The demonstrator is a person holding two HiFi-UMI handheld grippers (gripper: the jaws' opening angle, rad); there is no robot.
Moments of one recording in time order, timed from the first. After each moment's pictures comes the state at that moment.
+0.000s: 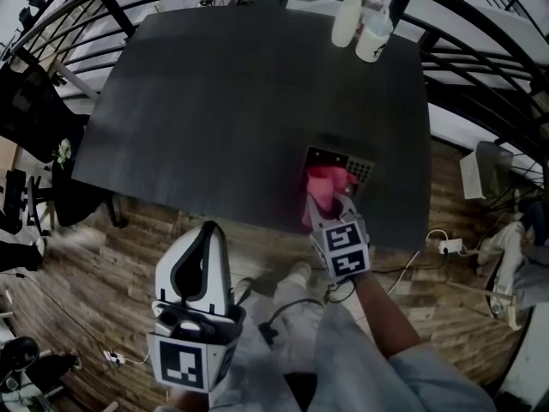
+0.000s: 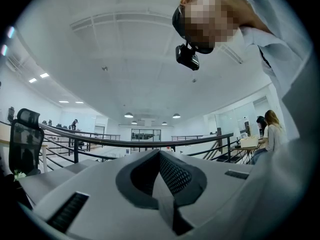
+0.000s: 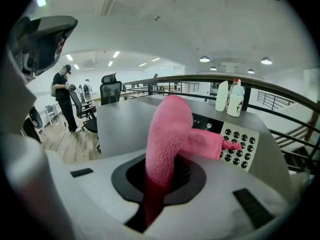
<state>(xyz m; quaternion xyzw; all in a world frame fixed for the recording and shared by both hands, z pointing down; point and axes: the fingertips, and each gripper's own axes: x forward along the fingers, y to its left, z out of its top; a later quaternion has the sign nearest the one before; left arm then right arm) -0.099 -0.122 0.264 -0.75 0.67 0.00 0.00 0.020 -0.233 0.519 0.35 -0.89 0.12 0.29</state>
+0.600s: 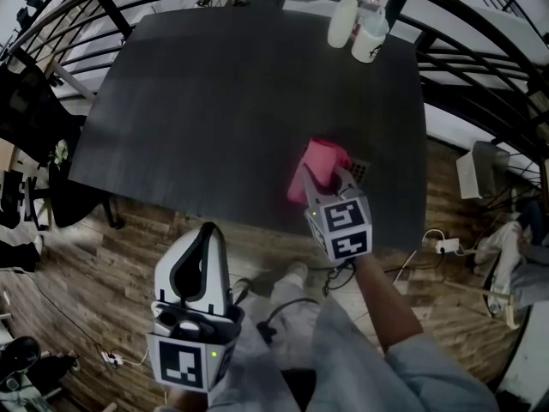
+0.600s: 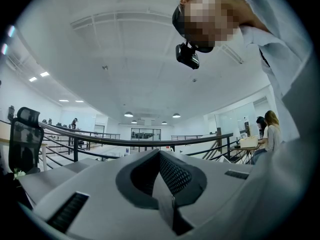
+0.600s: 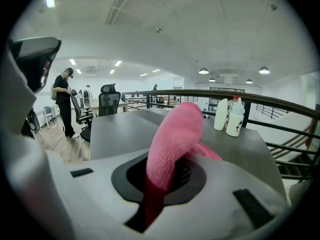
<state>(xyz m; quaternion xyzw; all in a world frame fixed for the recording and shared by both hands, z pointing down) -0.097 -0.121 0.266 -0.75 0.67 0.00 0.00 0.000 -0.278 0.460 0.36 -0.90 0.08 0.23</state>
